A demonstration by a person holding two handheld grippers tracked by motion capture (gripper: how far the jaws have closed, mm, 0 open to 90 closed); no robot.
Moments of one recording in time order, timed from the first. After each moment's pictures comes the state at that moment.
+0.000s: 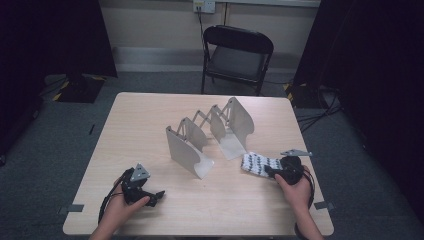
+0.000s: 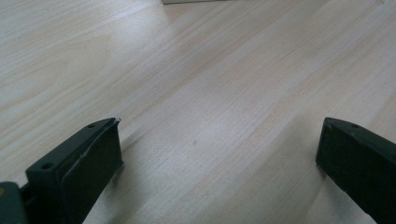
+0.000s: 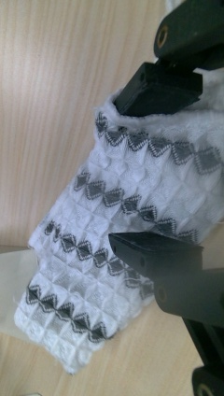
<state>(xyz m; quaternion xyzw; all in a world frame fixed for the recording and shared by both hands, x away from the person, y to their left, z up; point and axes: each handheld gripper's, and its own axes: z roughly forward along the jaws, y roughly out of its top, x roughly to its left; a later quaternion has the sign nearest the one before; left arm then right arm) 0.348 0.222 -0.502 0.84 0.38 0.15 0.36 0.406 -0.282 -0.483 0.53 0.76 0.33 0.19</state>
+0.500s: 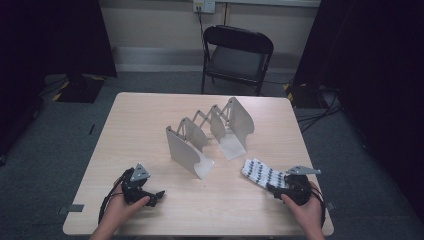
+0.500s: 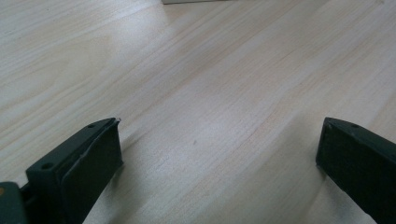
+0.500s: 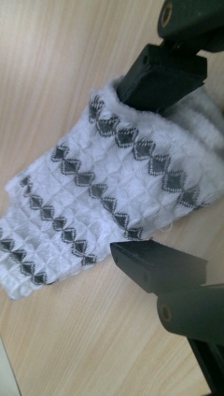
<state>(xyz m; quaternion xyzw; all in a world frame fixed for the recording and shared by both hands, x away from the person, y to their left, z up) 0.348 0.222 -0.502 0.84 0.38 0.15 0.35 0.348 -0.289 -0.478 0.49 0.78 0.34 0.16</state>
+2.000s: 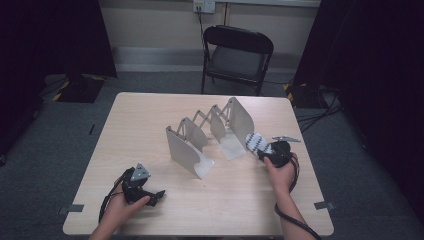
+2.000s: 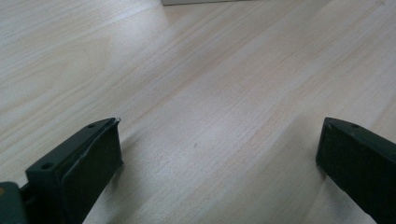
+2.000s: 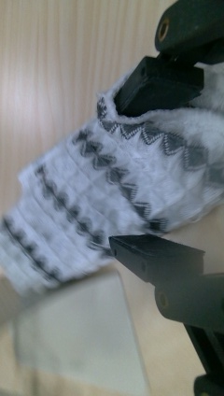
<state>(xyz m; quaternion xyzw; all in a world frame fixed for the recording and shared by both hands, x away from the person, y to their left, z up) 0.349 0.222 -0.502 0.84 0.37 0.15 0.36 0.457 -0.251 -0.486 0.59 0.71 0.33 0.22</state>
